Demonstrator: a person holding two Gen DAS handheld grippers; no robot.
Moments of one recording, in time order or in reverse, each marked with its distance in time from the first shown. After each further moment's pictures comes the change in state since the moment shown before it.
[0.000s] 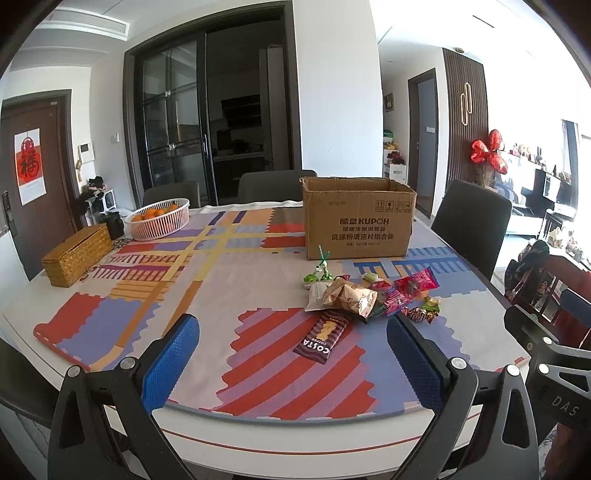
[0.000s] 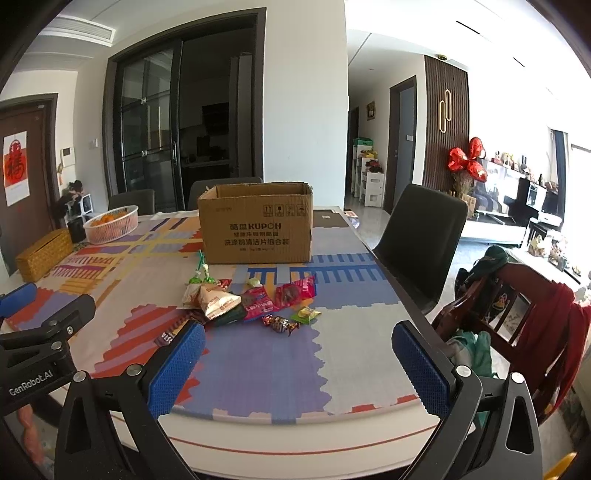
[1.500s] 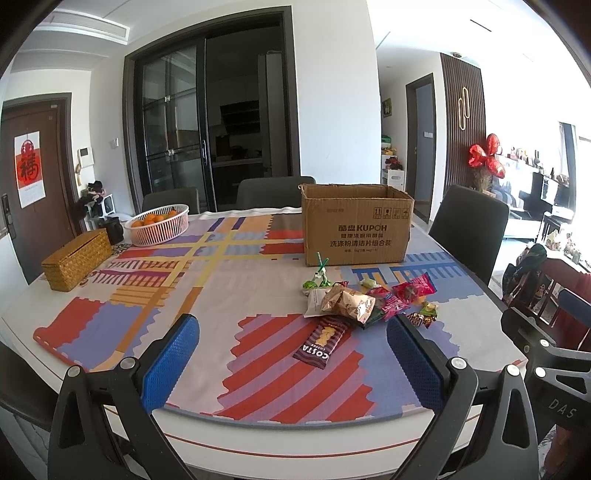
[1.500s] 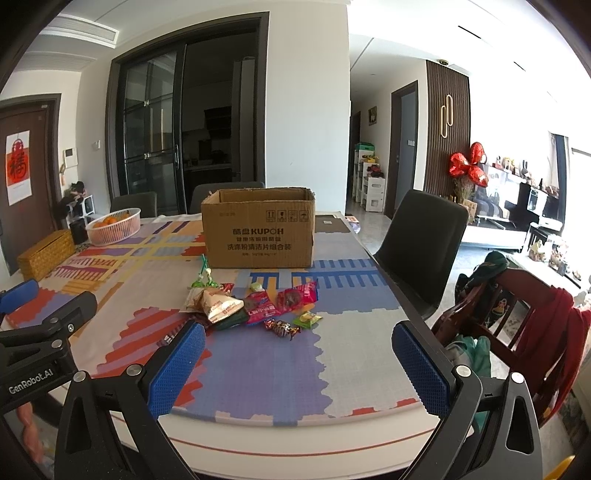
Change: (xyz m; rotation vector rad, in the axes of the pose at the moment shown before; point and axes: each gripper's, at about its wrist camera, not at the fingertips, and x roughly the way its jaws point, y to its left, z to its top) left arm -0.003 0.001 0.006 -0.001 -0.021 -0.009; right arm -0.006 0.005 0.005 -0.011 -0.016 0.001
